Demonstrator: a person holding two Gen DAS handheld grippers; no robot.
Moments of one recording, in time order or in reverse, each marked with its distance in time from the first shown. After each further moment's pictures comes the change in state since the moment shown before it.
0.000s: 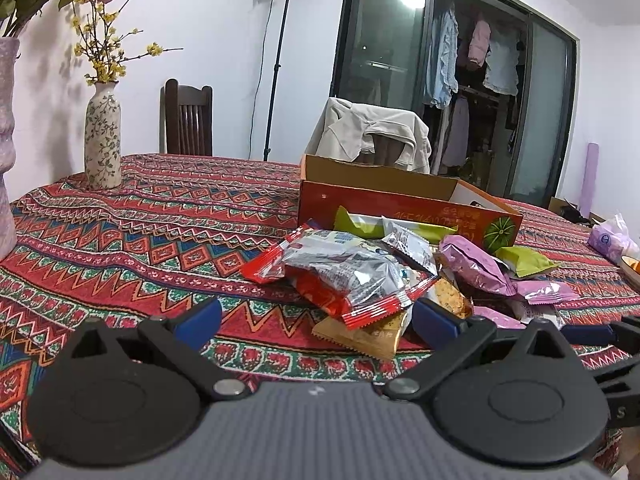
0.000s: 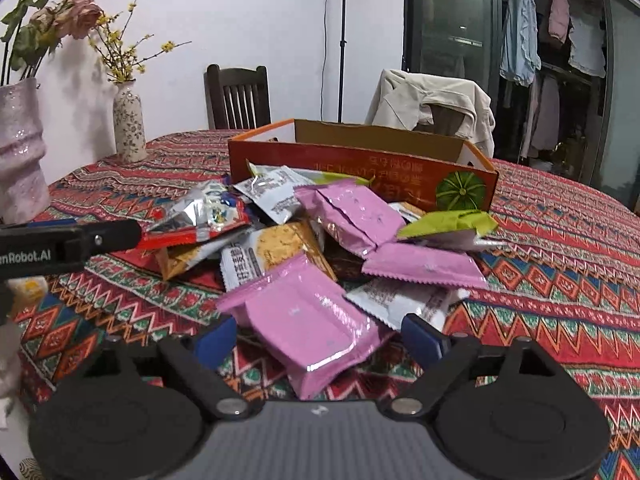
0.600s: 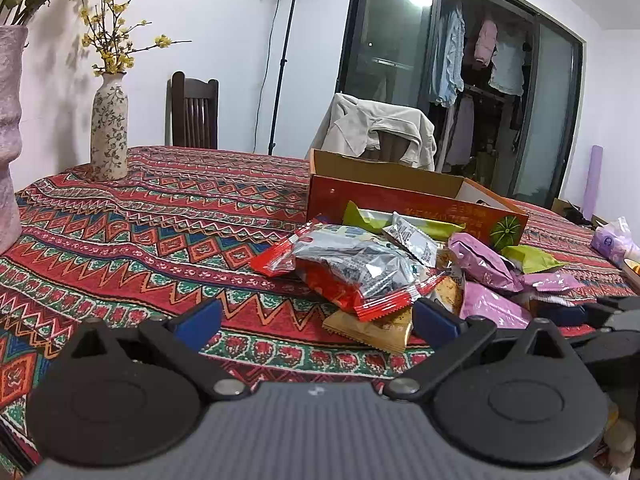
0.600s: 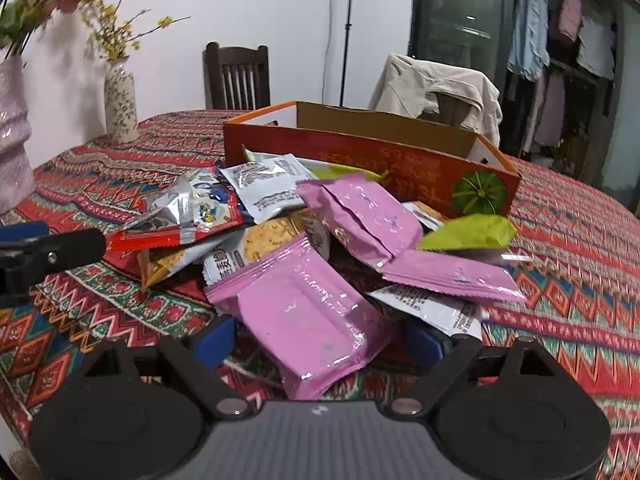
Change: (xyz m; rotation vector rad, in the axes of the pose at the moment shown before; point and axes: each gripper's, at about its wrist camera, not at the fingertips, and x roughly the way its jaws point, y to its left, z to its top) left arm 0.000 0.007 0.000 -0.021 0.015 0.010; right arm 0.039 0.009 0.021 -0.050 0.051 -0.021
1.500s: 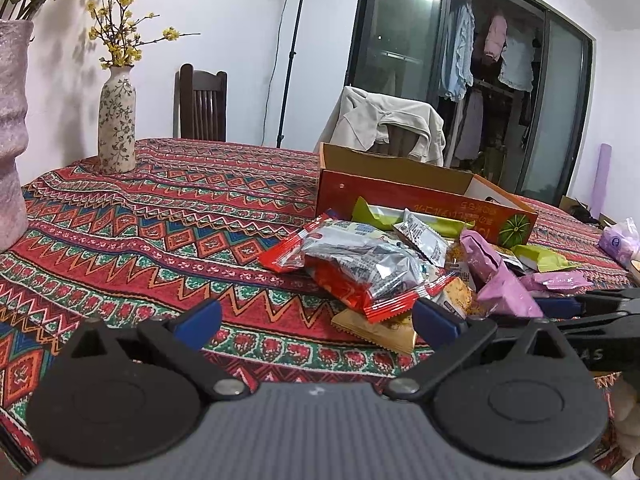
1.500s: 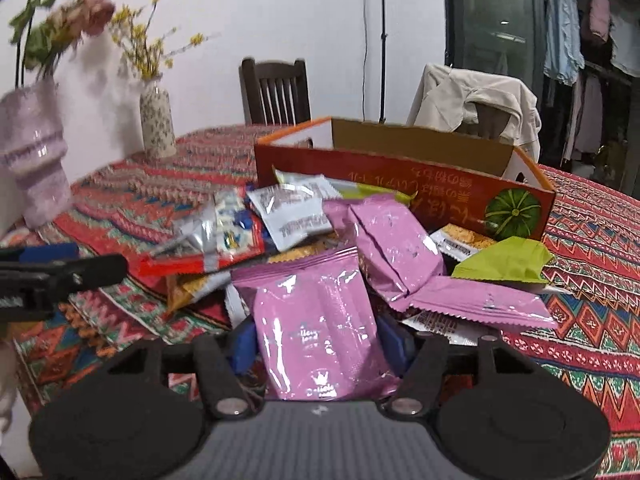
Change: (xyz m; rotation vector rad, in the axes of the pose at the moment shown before) left arm 0.001 0.001 0.004 -0.009 0.027 0.023; right arm -0.002 -0.016 0.010 0.017 -0.053 0.158
